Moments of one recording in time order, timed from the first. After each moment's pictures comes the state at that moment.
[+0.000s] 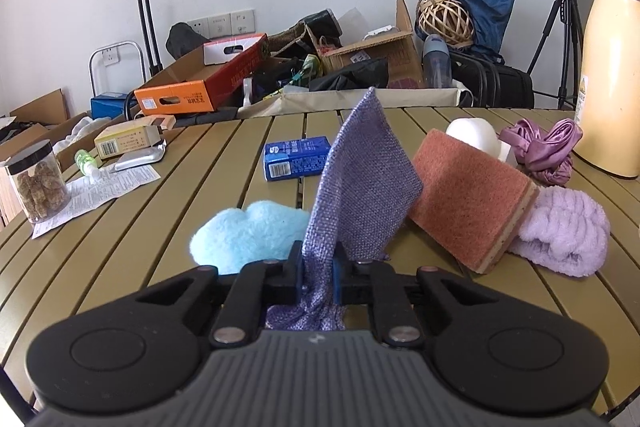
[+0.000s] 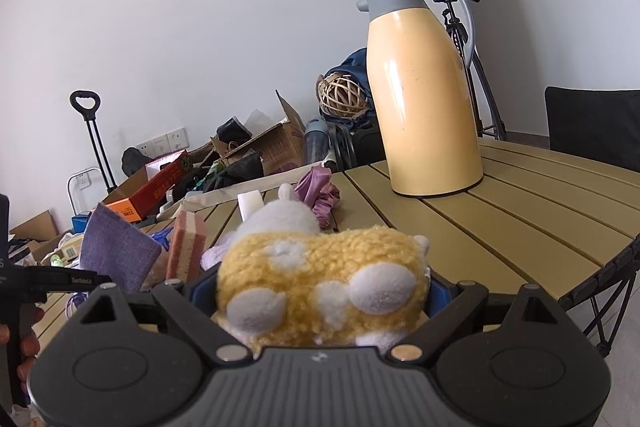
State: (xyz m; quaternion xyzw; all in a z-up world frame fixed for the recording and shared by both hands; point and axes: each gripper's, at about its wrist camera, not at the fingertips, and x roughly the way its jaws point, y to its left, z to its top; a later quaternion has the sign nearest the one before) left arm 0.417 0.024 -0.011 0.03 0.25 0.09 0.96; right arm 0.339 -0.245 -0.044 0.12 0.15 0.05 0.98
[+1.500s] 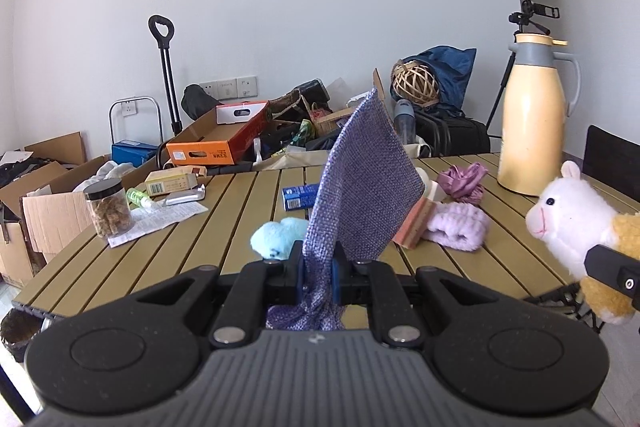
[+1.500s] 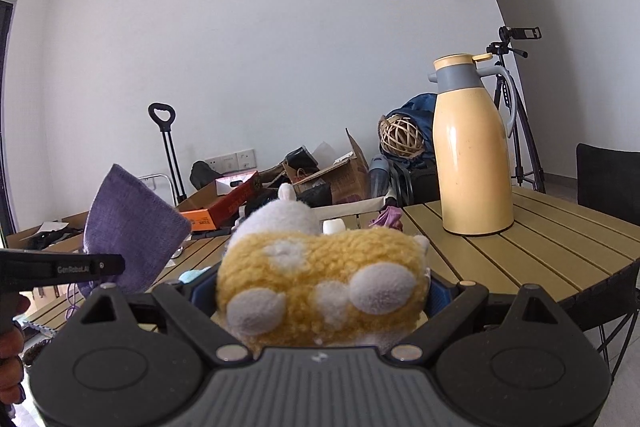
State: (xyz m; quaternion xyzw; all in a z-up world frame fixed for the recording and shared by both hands) left arm 0.219 0.002 0.061 0.04 0.18 0.07 0.98; right arm 0.208 -0.221 0.007 0.09 0.10 0.12 0.98
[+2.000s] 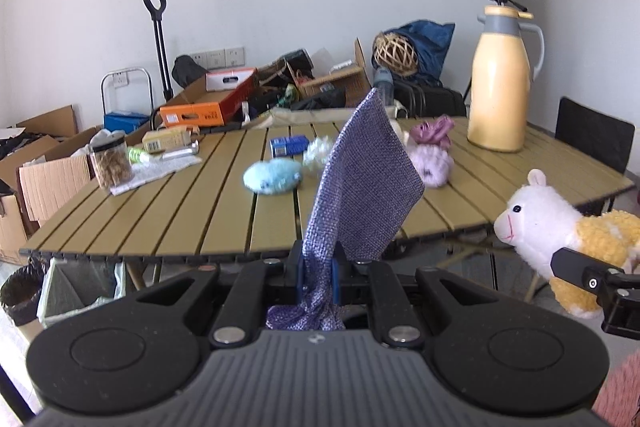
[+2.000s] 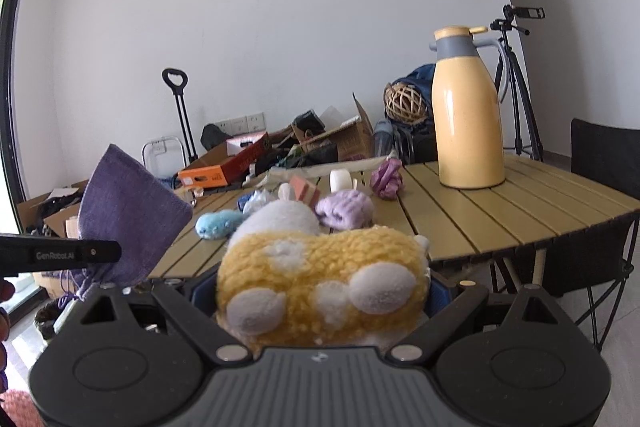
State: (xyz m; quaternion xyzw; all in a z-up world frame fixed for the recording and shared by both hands) left arm 0.143 -0.001 0.033 0.03 0.22 0.04 0.97; right arm 0.150 -0.223 -0.019 0.07 0.16 0.14 0.98
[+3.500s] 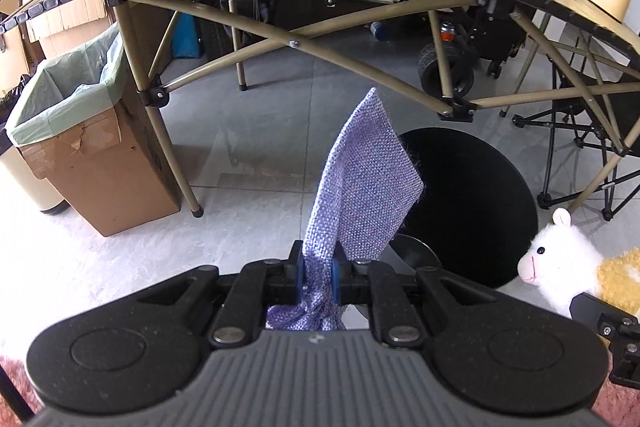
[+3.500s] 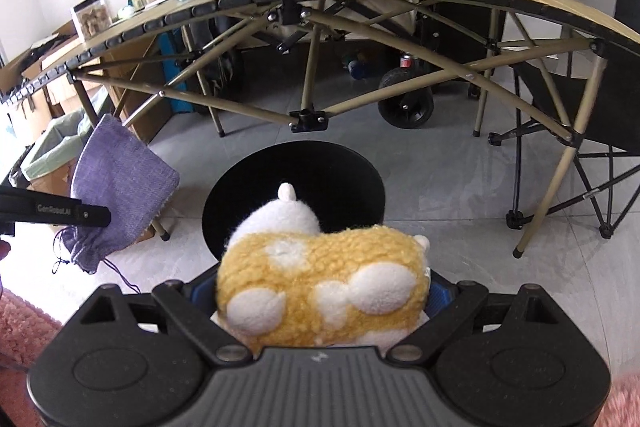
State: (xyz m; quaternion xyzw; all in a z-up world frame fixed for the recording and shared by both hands) left arm 0.195 0.067 -0.137 -0.06 0.45 0.10 0.88; right arm 0.195 -0.169 -0.153 0.00 0.41 0.15 0.90
